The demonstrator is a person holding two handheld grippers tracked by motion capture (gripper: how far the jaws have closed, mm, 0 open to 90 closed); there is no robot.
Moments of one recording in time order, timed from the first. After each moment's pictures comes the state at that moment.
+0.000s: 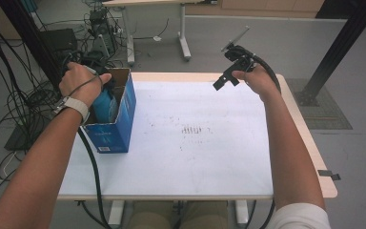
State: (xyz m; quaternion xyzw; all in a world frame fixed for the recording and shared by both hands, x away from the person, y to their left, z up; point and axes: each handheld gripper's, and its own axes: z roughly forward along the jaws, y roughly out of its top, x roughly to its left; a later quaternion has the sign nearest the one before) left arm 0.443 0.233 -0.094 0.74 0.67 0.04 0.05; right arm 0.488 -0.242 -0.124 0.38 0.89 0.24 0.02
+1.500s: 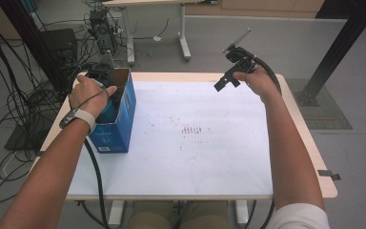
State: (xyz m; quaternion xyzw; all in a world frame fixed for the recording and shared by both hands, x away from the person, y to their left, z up) left arm 0.448 0.224 -0.136 0.75 0.65 0.05 0.03; right arm 0.488 -0.246 -0.129 0.39 0.89 0.24 0.02
